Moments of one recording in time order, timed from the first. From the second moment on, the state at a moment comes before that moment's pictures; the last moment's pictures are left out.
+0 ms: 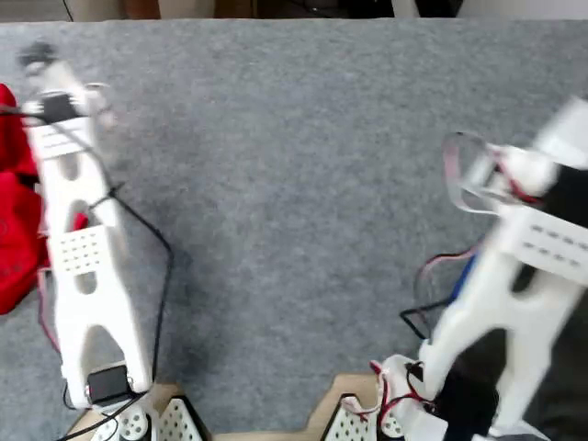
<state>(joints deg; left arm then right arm) -22.2 71.3 -92.9 90.5 9.2 16.3 -20.0 -6.9 95.9 -20.0</state>
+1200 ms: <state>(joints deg) -49.5 65.0 -61.1 84.4 -19.6 -2.2 -4.4 -6.9 93.1 -18.9</state>
